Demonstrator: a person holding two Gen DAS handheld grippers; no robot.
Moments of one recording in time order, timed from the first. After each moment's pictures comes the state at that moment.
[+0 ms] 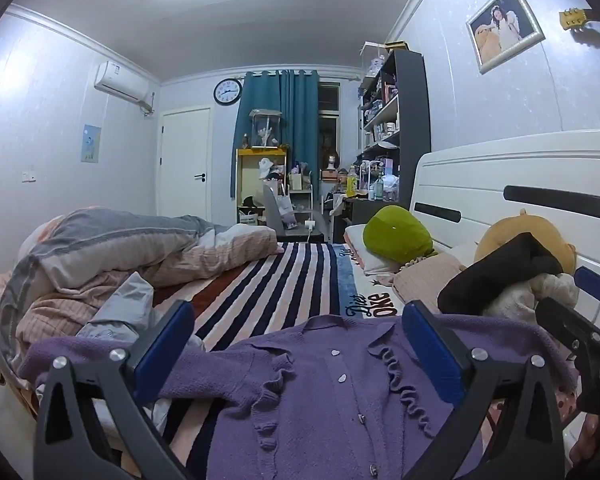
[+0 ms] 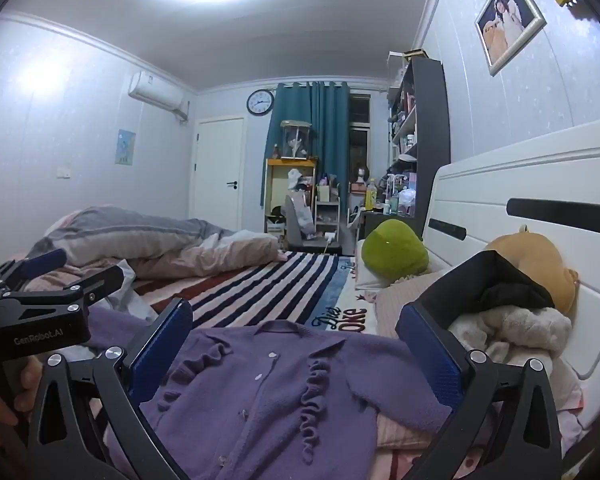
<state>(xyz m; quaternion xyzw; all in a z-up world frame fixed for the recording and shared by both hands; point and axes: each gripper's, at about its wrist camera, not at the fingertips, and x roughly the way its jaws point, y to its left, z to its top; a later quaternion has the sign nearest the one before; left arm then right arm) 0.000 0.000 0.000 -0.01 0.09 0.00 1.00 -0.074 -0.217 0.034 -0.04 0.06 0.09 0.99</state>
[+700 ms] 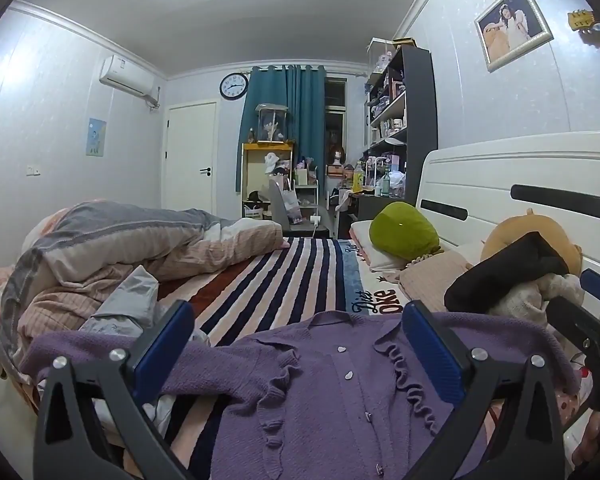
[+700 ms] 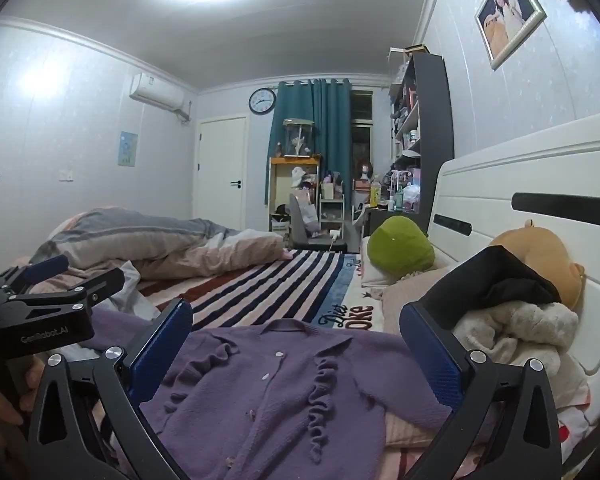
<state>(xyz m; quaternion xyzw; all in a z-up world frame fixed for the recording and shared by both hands) 0.007 0.006 -0.003 -0.02 0.10 0.01 0.99 -0.076 -0.212 0.036 -0.04 0.07 0.10 0.99</state>
